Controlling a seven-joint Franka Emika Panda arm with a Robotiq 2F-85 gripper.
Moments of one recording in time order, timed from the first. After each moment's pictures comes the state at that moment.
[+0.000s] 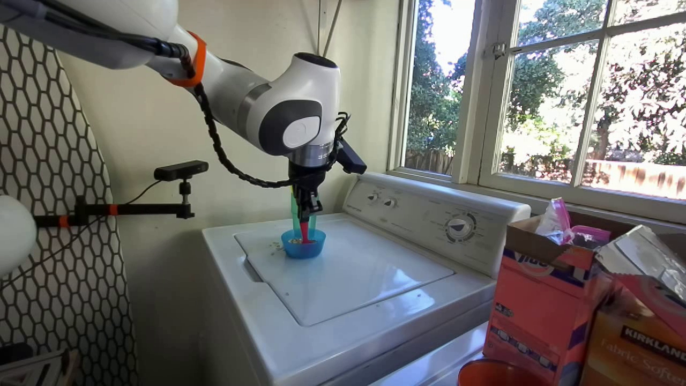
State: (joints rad) arm 1.42 -0.82 -1.29 -2.33 -0.45 2.32 -2.71
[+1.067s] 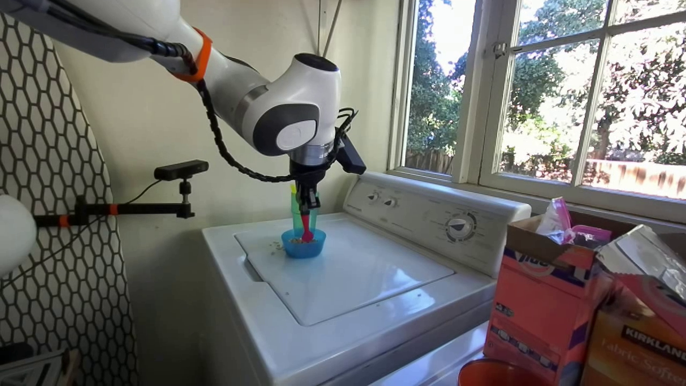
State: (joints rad) arm 1.42 -0.76 -1.29 -2.34 -0.31 2.41 -2.71
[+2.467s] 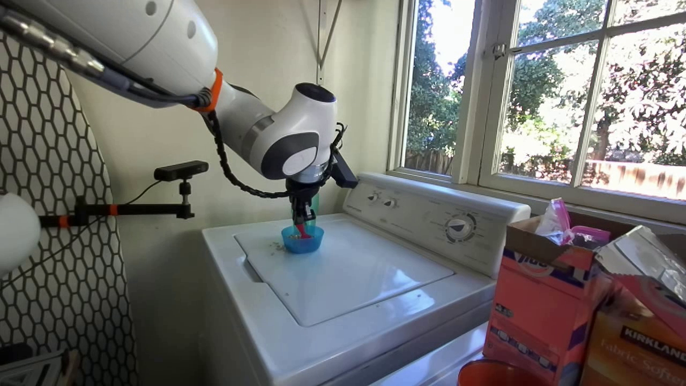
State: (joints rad) arm 1.59 -0.83 -1.42 -2.34 -0.41 2.47 -2.71
